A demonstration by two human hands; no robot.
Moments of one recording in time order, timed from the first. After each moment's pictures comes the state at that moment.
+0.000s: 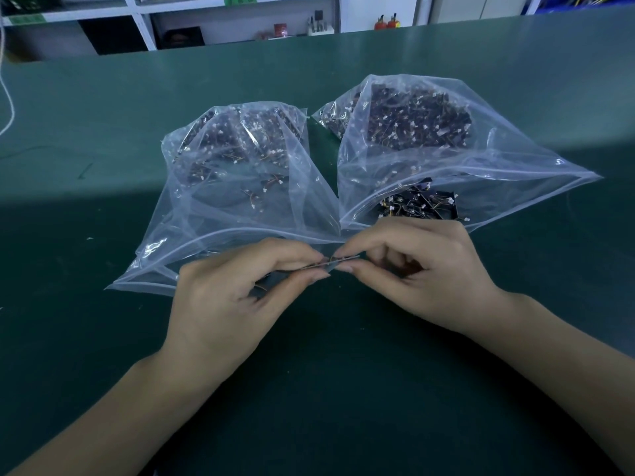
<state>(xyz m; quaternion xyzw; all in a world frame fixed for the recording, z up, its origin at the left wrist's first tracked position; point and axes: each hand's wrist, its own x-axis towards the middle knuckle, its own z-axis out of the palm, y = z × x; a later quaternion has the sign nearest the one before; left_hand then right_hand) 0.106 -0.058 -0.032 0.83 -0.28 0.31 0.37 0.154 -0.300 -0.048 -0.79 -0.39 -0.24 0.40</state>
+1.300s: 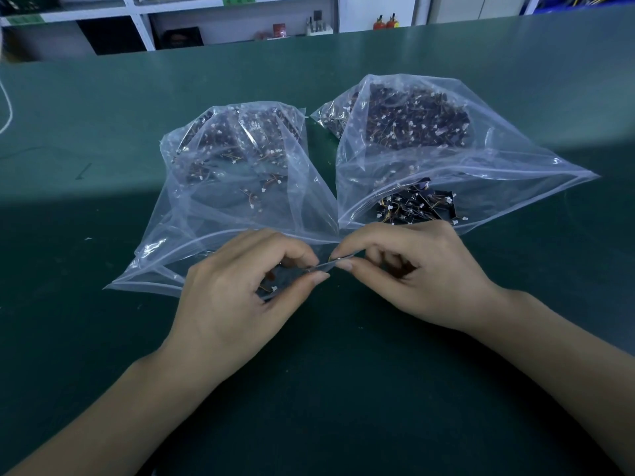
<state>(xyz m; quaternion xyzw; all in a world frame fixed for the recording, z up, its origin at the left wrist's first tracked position) 0.113 -0.054 -0.040 0.87 -0.25 0.26 0.32 0.154 -0.300 -0.044 -0.82 -0.38 -0.19 0.38</state>
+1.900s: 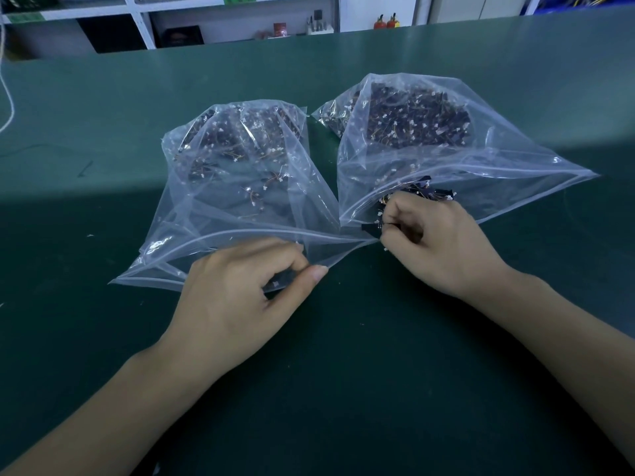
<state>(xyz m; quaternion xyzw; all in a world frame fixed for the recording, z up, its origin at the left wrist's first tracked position) 0.113 -0.047 -0.039 0.90 -0.24 0.21 0.29 0.170 -0.316 -0.044 -0.91 -0.17 -0.12 0.36</state>
